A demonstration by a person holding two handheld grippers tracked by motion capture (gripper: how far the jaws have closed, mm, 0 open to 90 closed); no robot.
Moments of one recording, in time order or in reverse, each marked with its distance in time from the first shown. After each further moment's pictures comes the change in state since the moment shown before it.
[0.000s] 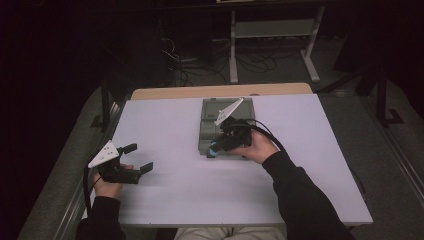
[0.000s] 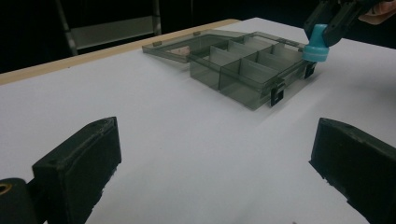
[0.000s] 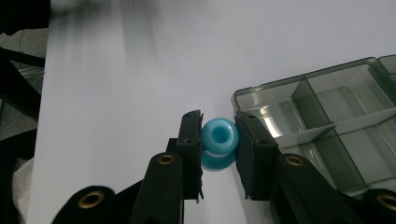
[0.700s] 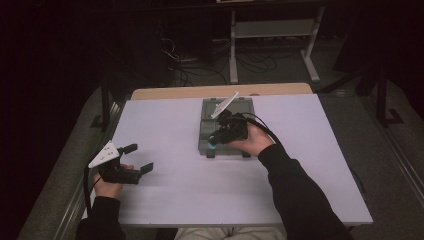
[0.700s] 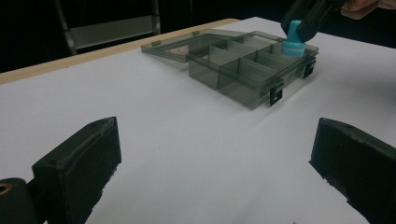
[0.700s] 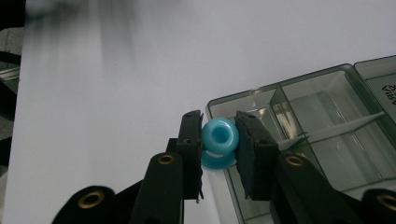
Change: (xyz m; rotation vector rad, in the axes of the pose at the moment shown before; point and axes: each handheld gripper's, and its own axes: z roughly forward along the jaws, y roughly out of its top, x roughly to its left) left arm -0.001 0.000 0.000 -0.001 -0.002 -0.001; right arm -0.017 0.013 0.007 0.024 -0.025 0.016
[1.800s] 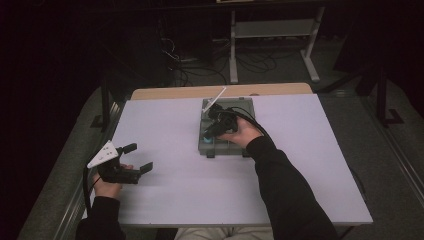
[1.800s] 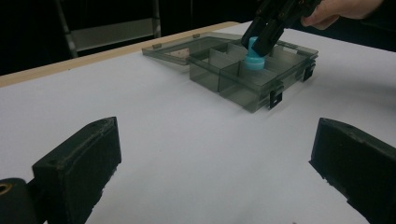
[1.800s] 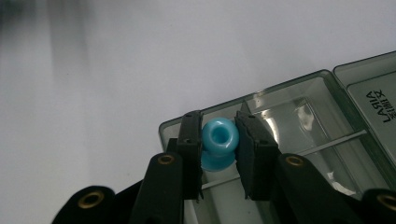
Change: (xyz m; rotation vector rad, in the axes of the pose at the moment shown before) left arm 0.001 0.000 -0.002 -0.006 0.002 0.000; right arm -0.030 0.018 0.032 0.065 -0.033 0.043
